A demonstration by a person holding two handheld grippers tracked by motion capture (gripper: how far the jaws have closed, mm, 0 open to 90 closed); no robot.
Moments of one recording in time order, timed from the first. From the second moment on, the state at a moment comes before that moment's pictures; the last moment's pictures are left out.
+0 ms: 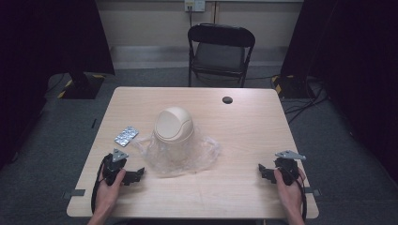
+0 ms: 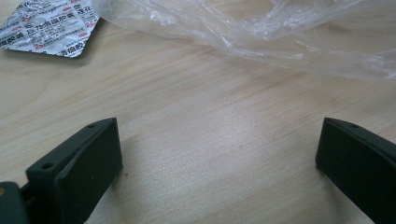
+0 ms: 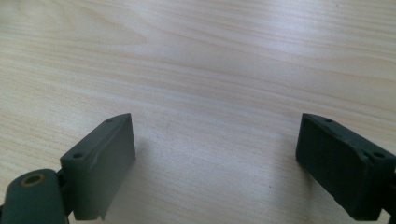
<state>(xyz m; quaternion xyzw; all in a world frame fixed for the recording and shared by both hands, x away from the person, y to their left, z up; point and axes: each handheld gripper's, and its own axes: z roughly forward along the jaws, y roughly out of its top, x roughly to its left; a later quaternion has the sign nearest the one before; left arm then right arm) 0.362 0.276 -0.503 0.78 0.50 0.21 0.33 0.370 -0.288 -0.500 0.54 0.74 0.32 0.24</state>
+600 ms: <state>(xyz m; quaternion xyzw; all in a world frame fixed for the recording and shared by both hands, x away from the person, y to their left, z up) 0.350 0.283 -0.489 0.76 0.50 0.21 0.35 0.370 -0.288 -0.500 0.54 0.74 0.32 0.24</state>
